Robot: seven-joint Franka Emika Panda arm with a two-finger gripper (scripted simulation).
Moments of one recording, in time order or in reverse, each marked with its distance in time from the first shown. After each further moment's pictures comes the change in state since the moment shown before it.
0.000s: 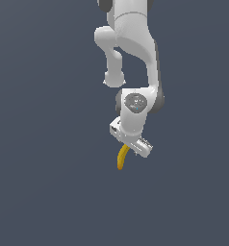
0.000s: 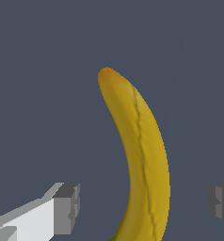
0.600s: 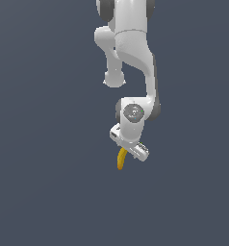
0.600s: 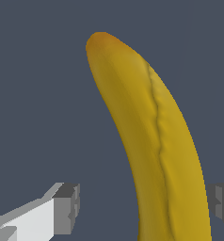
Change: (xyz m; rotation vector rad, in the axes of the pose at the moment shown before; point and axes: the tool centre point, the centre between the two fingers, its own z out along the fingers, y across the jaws) arm -0.001 0.001 0.046 -0.002 -0.001 0.004
